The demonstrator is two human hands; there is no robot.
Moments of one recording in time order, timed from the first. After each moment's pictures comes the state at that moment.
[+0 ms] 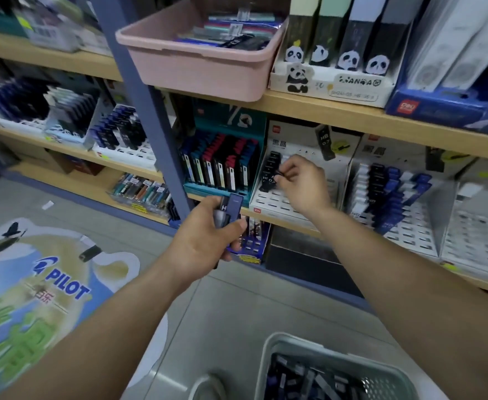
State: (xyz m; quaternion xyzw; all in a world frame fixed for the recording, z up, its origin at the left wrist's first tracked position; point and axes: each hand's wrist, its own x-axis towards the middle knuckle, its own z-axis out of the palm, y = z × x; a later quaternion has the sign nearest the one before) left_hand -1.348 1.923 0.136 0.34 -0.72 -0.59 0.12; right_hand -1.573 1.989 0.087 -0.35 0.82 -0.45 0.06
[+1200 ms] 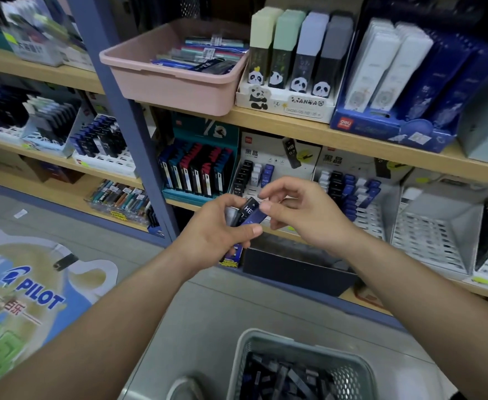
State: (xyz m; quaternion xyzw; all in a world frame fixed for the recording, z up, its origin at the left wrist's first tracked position) left_hand -1.371 1.969 0.171 0.27 -0.75 -0.60 0.07; right_hand -1.515 2.096 0.179 -0.41 0.69 -0.52 0.29
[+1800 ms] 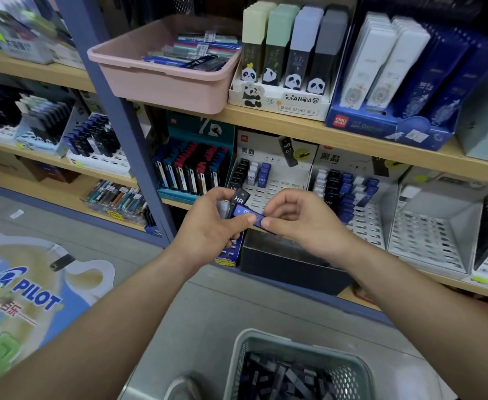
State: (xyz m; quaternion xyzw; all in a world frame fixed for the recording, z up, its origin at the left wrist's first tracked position) left_hand -1.382 1.973 0.170 0.31 -0.74 -0.58 0.13; right_hand -1.520 2.104 0.162 -0.37 0.72 -0.50 0.30
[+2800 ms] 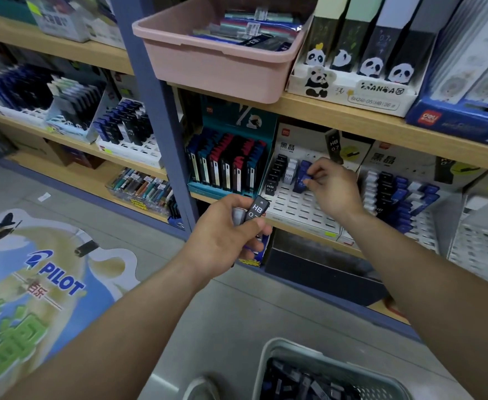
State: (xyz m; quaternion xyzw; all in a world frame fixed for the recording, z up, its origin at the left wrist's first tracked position) left_hand -1.356 1.935 0.154 0.31 -0.66 -0.67 0.11; right_hand -1.606 2.011 0.088 -0.34 0.85 -0.41 0.03
